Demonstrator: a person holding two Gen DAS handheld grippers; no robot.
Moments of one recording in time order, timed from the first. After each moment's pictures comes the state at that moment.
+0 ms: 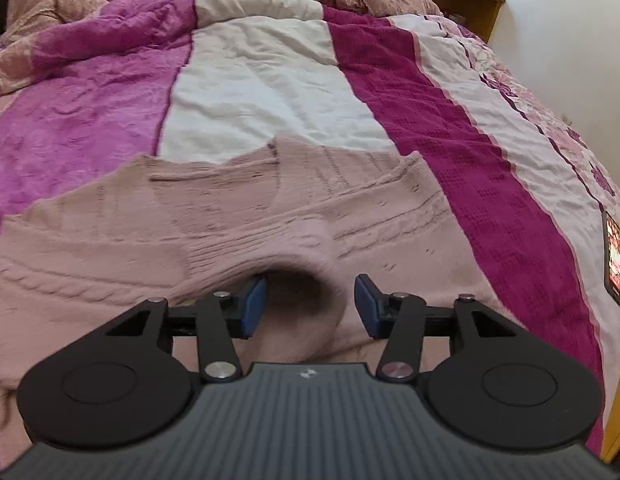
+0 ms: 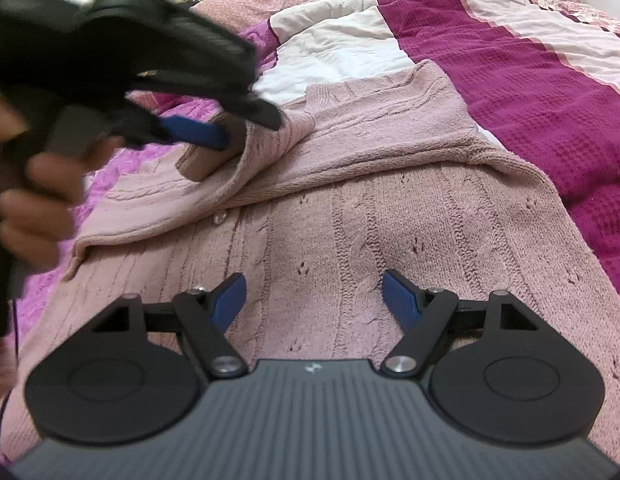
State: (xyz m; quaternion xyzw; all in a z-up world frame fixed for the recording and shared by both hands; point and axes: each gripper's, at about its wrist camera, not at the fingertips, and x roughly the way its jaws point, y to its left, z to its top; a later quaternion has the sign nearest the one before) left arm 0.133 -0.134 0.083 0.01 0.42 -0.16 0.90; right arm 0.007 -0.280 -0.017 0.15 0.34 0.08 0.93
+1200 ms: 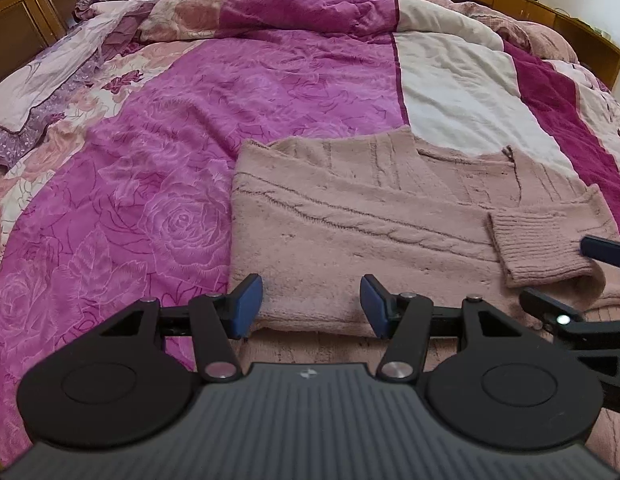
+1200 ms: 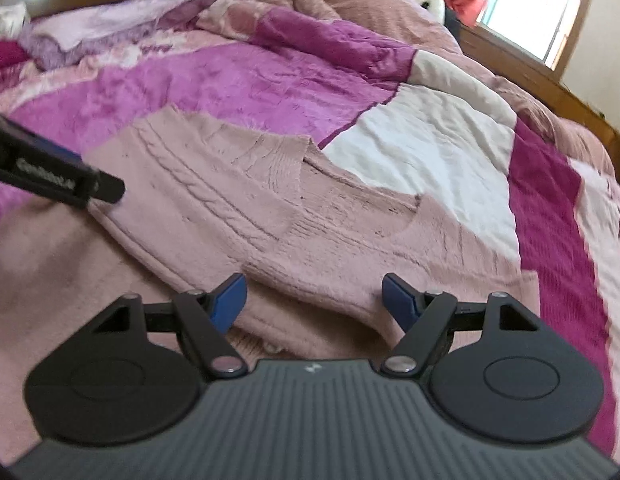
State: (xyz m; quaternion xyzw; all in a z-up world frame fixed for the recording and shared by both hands) left arm 0.105 0.043 0.064 -0.03 0.41 0.03 0.91; right arm 0.100 -0.163 0.035 -0.21 0.31 0.16 0.91
